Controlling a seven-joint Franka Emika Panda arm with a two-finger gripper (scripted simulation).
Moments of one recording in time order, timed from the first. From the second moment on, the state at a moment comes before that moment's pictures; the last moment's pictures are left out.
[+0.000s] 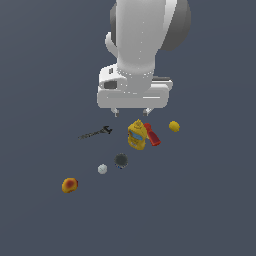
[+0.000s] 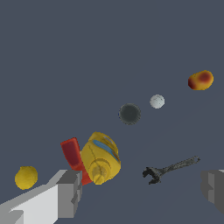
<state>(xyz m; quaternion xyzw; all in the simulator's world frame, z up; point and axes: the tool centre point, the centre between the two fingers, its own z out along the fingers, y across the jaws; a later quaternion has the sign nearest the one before) 0.000 0.012 0.303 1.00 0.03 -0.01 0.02</state>
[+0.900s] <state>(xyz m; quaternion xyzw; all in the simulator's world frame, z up) -0.005 -0.004 0.292 1.00 -0.01 -0.02 0.02</state>
